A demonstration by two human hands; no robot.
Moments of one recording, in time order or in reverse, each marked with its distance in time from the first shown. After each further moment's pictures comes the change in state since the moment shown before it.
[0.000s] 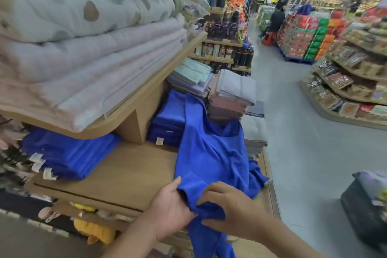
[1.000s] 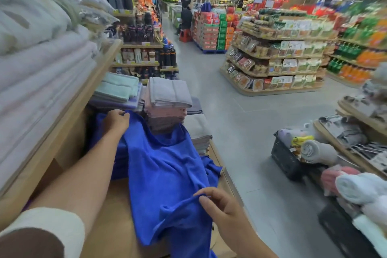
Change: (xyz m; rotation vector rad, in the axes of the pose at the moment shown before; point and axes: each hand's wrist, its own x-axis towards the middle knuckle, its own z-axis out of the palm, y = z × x) left_hand 0.194 0.234 0.117 1.667 0.683 0.738; right_hand -0.022 -0.030 0.004 0.964 0.838 0.600
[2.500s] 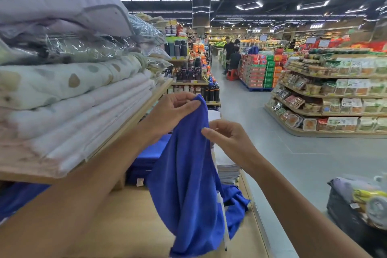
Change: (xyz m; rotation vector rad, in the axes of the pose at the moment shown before) left_hand -0.238 0.161 -0.138 -0.619 -0.294 0.630; right_hand 0.080 -0.157 -0.016 -0.168 -0.283 -0.549
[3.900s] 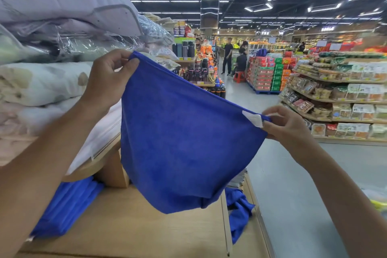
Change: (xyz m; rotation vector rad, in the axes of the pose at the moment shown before) left_hand 0.002 0.034 -0.119 0.335 0.516 0.316; right_hand 0.001 0.000 -0.102 -0.020 0.232 0.147
